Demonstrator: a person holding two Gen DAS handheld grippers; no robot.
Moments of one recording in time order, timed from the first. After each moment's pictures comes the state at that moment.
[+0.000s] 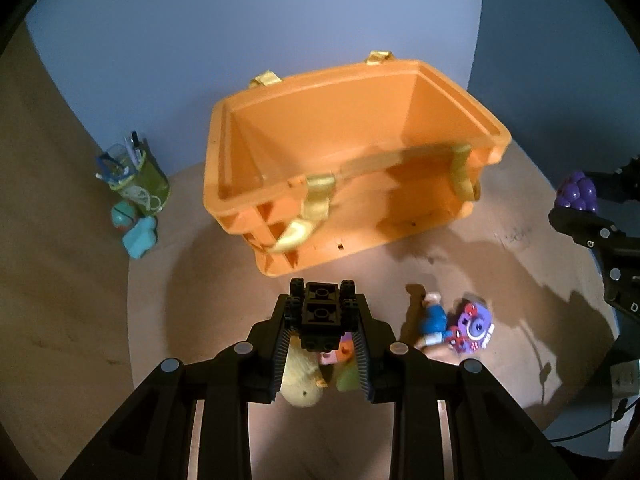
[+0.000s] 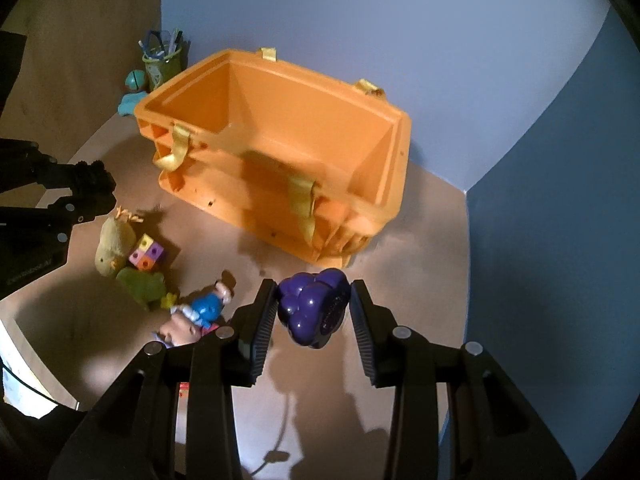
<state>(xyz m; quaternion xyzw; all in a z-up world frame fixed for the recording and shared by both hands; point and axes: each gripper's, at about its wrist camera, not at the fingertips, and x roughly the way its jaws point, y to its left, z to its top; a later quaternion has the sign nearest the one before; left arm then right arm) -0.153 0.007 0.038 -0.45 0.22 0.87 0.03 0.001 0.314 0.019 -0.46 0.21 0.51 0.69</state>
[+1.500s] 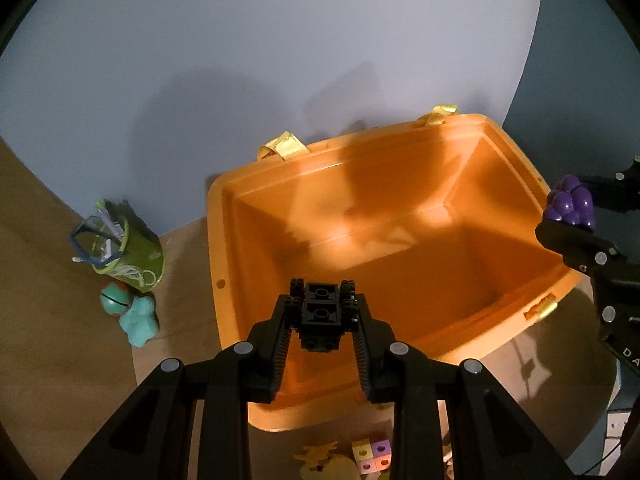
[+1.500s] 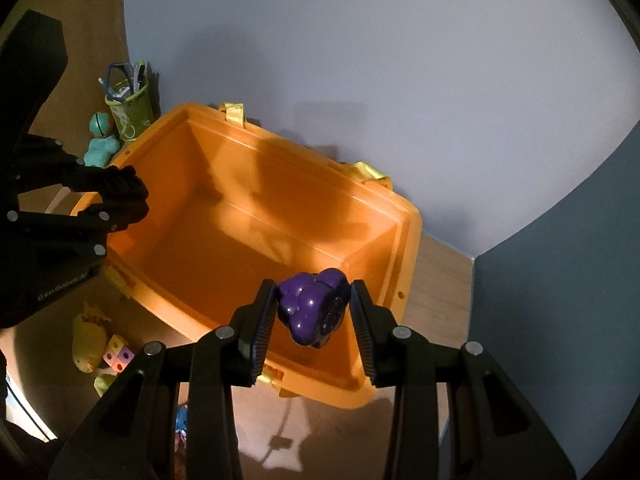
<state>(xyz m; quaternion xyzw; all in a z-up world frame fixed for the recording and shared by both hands) -0.298 0.013 0.063 -0.45 0.23 0.86 0.04 0.040 0.447 0.040 -0.45 0.23 0.46 0.73</state>
